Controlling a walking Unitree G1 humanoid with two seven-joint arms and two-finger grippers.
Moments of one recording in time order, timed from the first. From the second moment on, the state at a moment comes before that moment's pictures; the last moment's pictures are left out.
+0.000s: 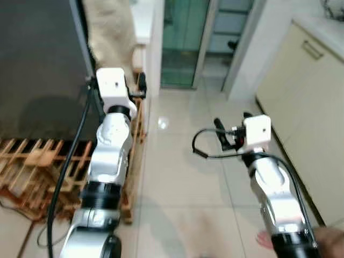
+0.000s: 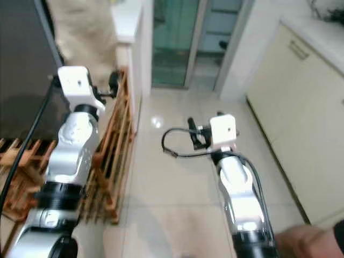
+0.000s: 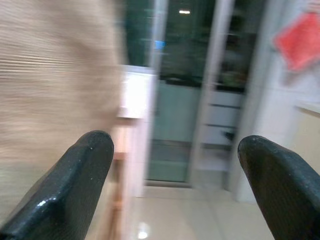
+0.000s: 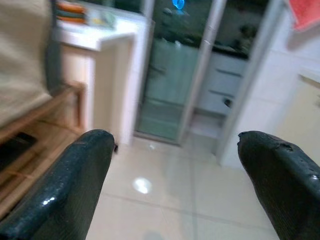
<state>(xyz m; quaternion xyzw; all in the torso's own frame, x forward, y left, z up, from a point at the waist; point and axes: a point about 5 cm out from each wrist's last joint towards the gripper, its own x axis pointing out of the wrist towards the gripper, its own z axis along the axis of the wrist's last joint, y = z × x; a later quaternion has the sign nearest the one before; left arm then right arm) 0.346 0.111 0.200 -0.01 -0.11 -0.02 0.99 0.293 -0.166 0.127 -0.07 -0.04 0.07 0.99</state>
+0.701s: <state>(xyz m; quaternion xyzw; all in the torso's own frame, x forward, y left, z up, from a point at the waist) 0.309 0.129 0.163 -0.05 -0.05 0.03 1.00 0.294 -0.155 0.132 -0.07 -0.05 0.10 0.99</state>
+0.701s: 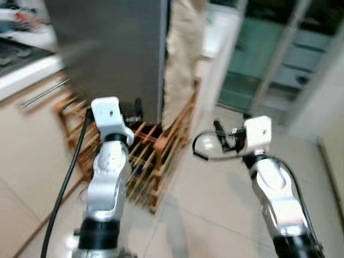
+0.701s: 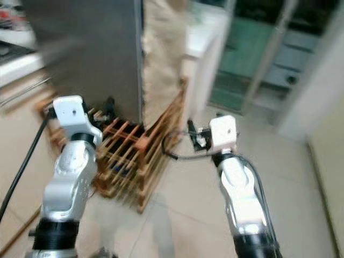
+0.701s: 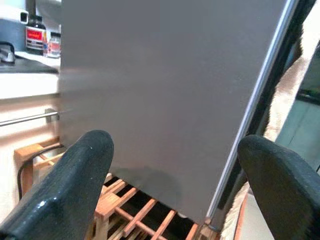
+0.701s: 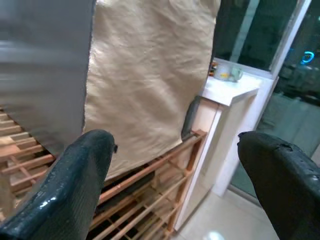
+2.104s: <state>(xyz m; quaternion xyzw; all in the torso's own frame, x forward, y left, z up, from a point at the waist) 0.356 0.150 0.208 -0.01 -0.10 0.04 0.99 0.315 -0.144 0.129 -0.05 -0.05 0.12 0.99</state>
